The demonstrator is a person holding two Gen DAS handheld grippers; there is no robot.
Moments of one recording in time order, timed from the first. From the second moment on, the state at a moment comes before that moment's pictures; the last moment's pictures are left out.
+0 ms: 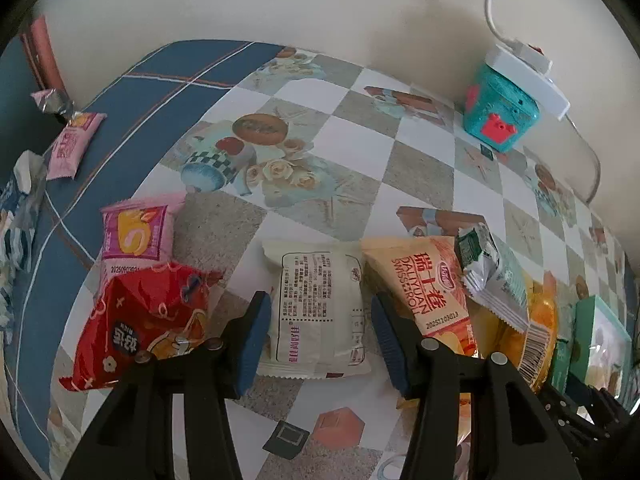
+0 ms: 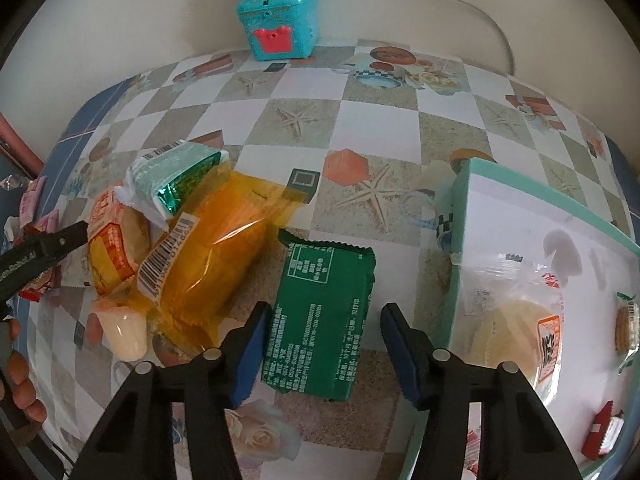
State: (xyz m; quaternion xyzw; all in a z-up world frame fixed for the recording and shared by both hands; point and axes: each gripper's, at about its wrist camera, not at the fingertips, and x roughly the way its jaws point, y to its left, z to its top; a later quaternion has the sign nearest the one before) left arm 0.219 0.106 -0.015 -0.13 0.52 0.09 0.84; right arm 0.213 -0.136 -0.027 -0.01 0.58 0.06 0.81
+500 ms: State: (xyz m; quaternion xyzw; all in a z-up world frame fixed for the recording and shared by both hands) left arm 0.222 0.101 -0.024 -0.13 0.52 0.10 0.84; right arm 0.211 -0.133 -0.028 -0.03 0.58 0.05 0.81
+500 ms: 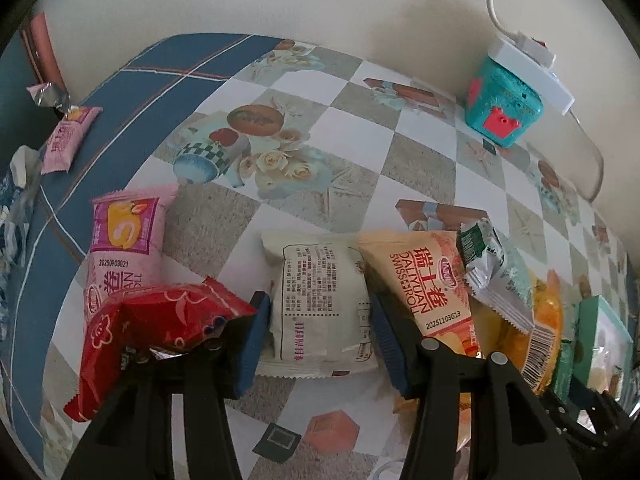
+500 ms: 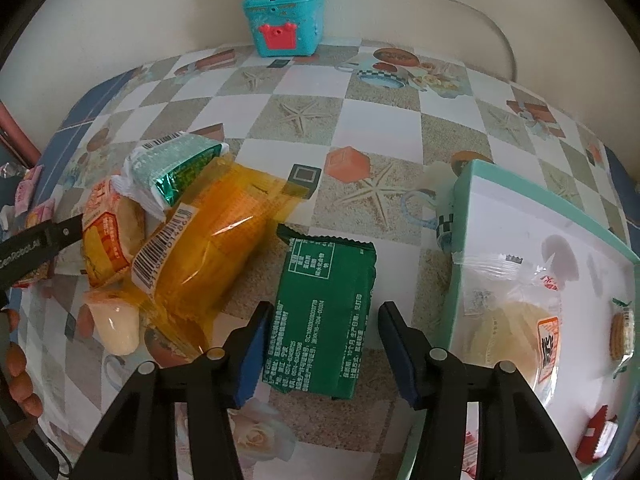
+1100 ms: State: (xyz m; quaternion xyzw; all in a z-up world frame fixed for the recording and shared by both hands) left arm 0.217 0.097 -0.016 -0.12 0.52 0.10 0.84; right arm 0.196 -0.139 -0.023 -0.02 0.57 0.05 0.82
